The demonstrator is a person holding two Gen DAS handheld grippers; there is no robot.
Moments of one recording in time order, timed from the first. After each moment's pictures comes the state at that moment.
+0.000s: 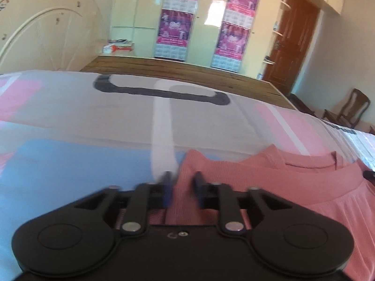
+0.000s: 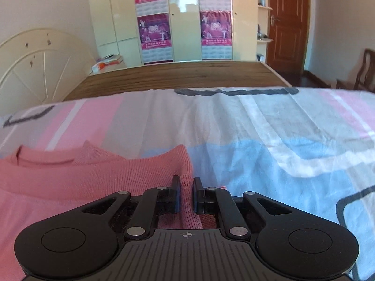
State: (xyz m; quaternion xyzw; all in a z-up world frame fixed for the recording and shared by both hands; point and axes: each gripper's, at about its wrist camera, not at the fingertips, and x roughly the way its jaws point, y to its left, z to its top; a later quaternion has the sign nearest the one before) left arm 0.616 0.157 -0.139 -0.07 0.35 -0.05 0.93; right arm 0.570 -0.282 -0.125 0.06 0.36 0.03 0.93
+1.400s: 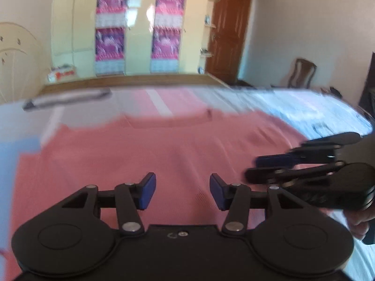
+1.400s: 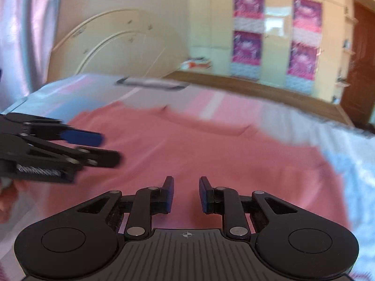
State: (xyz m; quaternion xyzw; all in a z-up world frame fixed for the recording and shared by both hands) left arm 0.477 0.011 -0.102 0.02 0.33 -0.20 0.92; right arm 0.444 -0.143 -0.111 -0.05 0.32 0.24 0.91
